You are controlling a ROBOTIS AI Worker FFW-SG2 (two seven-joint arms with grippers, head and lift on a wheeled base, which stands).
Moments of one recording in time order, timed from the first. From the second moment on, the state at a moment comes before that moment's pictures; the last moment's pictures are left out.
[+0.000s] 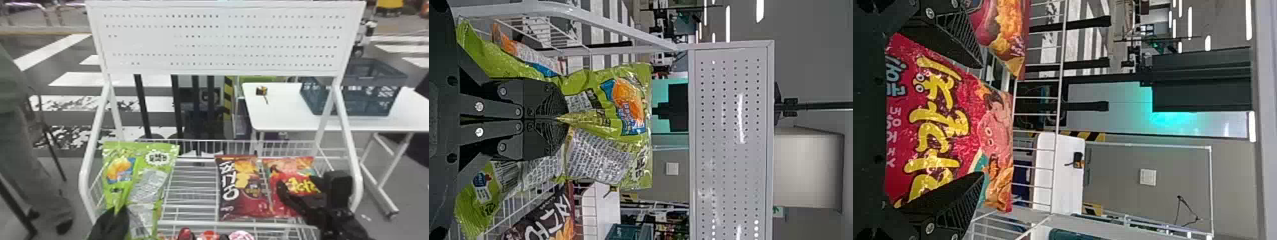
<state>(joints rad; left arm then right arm) 0.79 0.21 -0.06 -2.40 0.08 0.08 0.11 0.00 0.00 -0.05 -1.58 0.07 0.25 0.20</state>
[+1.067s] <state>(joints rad) 0.79 0.22 -0.05 -2.41 0.08 0.10 0.12 0.03 0.00 -0.06 -1.67 0.08 0.39 0.15</state>
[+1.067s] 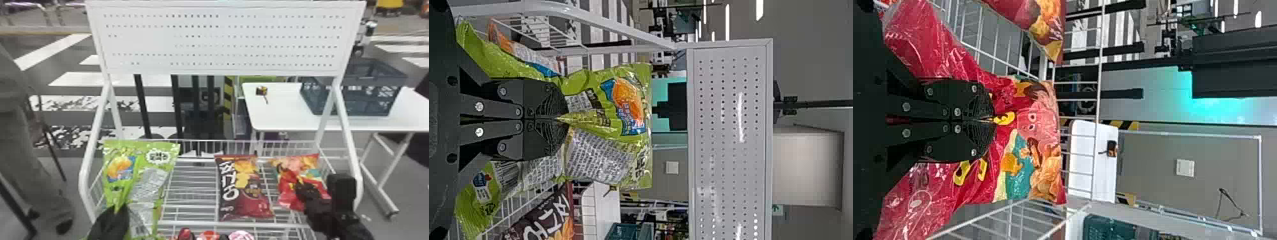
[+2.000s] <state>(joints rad) 0.80 0.22 -0.04 -2.41 0.08 0.08 0.12 0.60 0.00 -0.01 -2.37 -0.09 0.27 0.18</state>
